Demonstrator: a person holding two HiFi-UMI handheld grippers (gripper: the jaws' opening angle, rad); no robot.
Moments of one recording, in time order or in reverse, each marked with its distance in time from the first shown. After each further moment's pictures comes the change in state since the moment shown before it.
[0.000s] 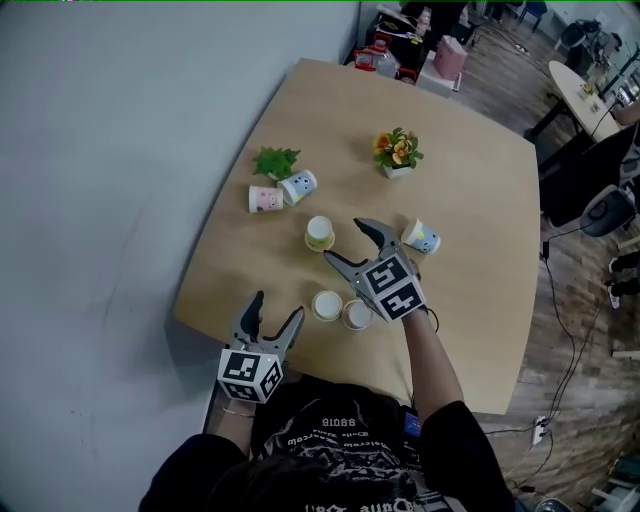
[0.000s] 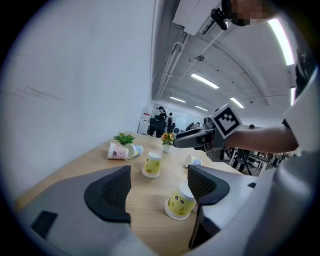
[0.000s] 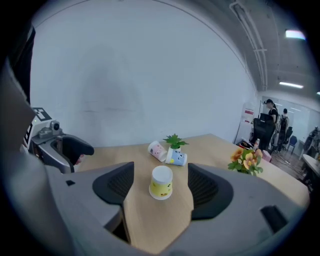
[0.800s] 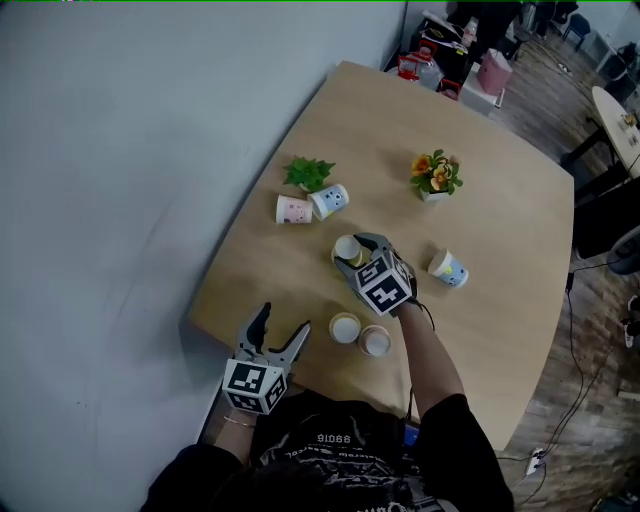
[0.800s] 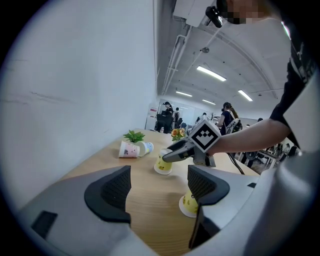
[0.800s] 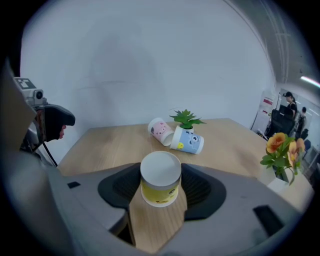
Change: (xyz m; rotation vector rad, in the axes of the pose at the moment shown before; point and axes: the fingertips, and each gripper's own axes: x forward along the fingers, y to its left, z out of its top) left arm 0.009 0.033 0.000 0.009 0.052 0.096; right arm 0.110 -0.005 -0.050 -0.082 0.195 0.130
